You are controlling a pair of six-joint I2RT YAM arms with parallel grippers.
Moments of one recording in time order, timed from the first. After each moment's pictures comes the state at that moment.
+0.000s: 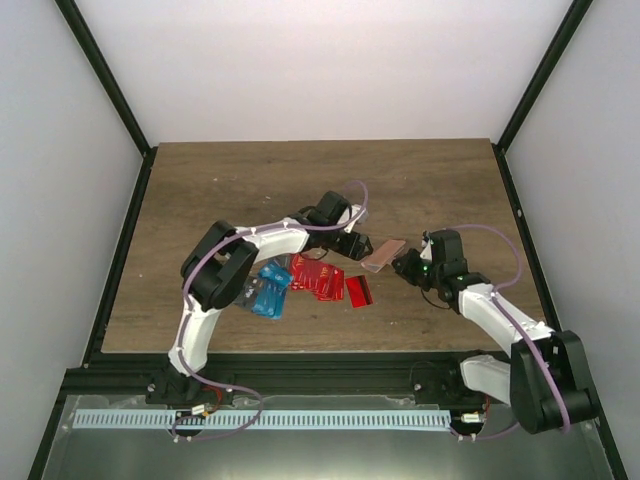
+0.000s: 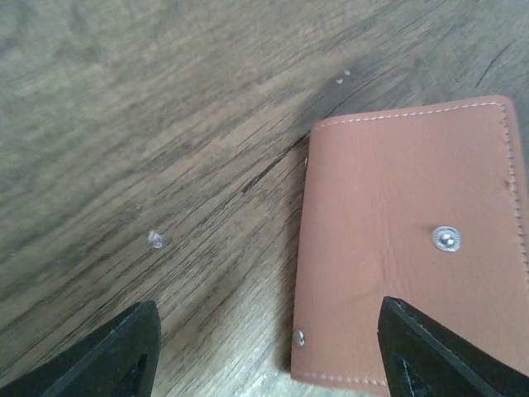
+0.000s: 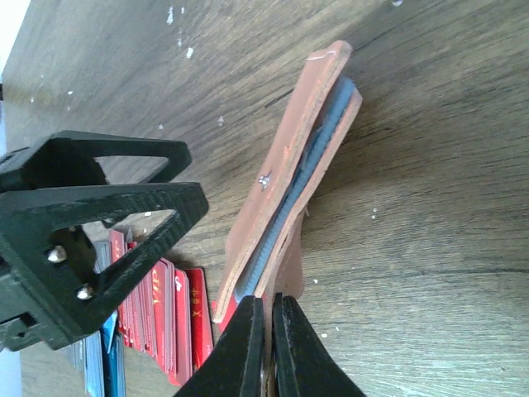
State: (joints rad) left arm -0.73 2.16 1.46 -0.17 0.39 -0.29; right arm 0.22 1.15 0.48 -0.11 -0.35 0.77
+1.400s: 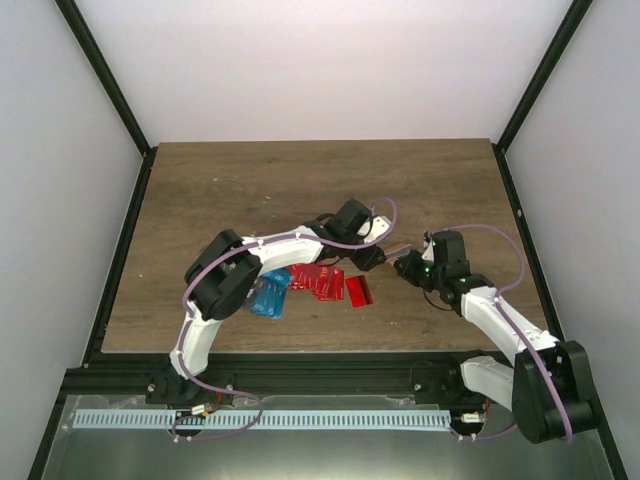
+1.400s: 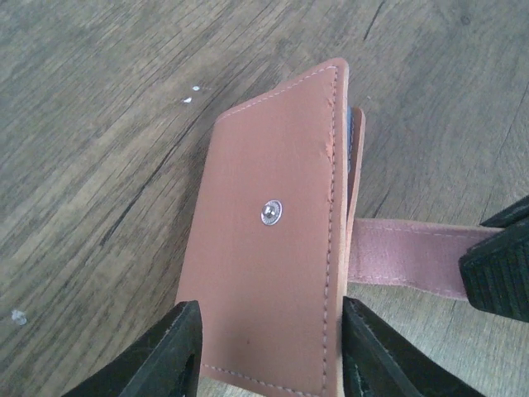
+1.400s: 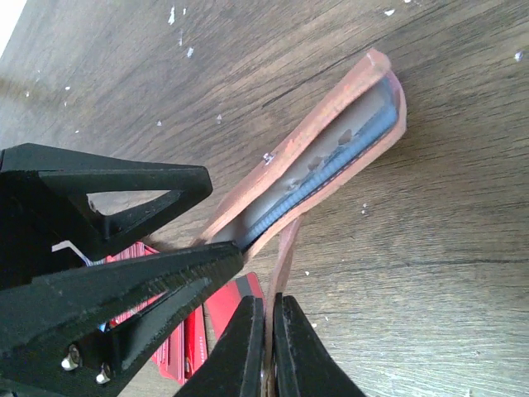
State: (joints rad) left arm -0.86 2.11 1.50 -0.22 0.29 -0.03; right arm 0.21 1.09 0.48 -0.16 -0.34 0.73
